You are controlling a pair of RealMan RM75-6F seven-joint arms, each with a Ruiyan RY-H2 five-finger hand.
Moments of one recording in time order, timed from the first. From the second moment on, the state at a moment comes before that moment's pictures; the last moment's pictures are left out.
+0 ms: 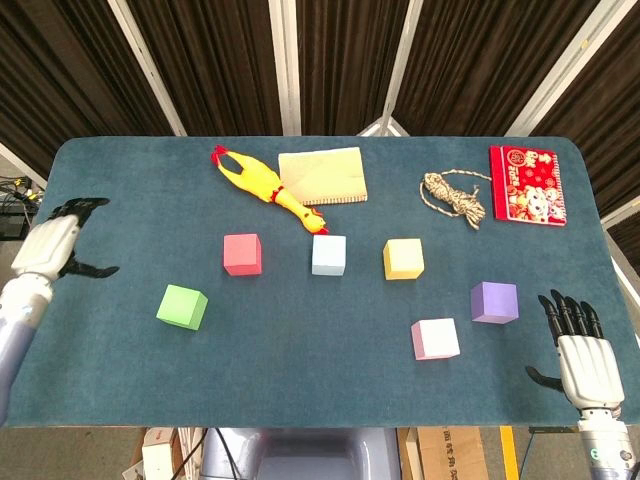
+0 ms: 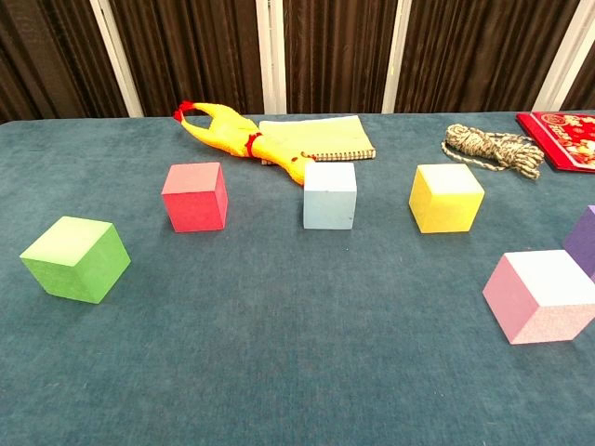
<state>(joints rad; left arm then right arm) -0.63 -0.92 -0.29 -1.81 0.69 0.87 0.18 0.08 -1.14 0.05 -1.71 -1.42 1.42 -0.19</state>
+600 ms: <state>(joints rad) -1.05 -1.29 -0.19 -1.60 0.17 0.91 0.63 0.10 -1.16 0.07 -1.68 -1.36 1.38 -0.22</state>
